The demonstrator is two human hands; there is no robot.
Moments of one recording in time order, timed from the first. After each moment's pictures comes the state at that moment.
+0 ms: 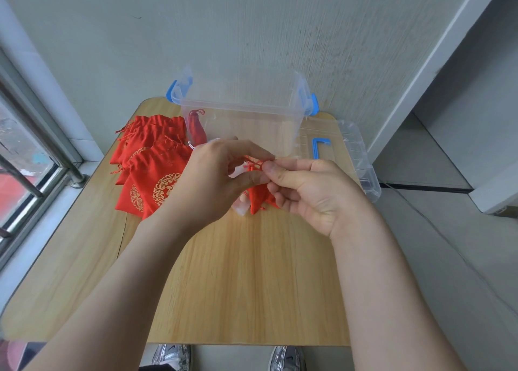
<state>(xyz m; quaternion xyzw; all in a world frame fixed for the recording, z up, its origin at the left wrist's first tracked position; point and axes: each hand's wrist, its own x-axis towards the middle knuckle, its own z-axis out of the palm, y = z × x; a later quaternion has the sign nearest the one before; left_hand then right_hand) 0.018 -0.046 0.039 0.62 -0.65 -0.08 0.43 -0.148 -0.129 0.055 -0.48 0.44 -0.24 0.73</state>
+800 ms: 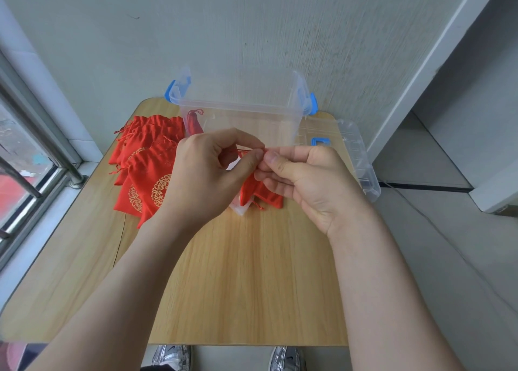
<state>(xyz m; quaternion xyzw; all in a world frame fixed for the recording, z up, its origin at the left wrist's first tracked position) 0.012 -0.047 0.044 0.63 -0.60 0.00 0.50 -0.144 -0.127 0.060 -0.52 0.39 -0.31 0.70</state>
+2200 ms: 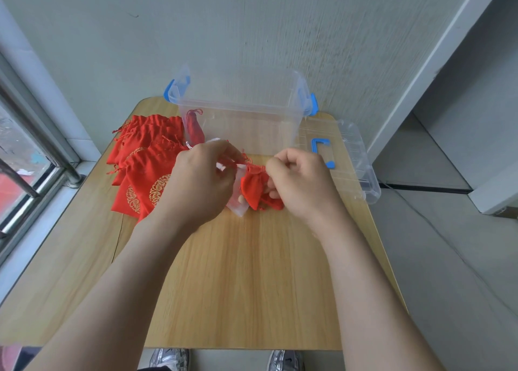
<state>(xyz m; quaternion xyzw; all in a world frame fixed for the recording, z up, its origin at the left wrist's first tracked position) 0.026 -0.050 0.026 0.75 -0.54 -0.08 0.38 -0.132 -0.129 0.039 -0.70 0.46 -0.30 0.45</state>
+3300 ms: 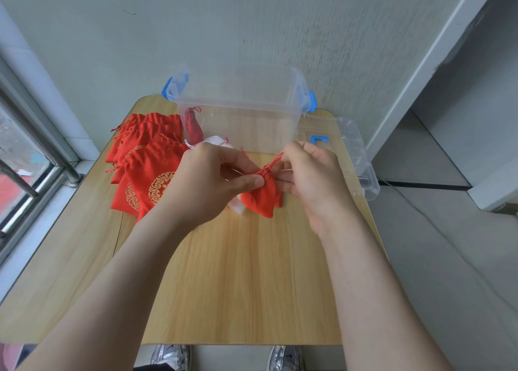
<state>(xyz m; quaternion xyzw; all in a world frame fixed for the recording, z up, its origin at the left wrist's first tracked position) 0.018 -0.045 0.033 0.68 -0.56 -0.20 0.43 -0.136 -0.132 0.044 -0.56 0.45 -0.36 0.60</state>
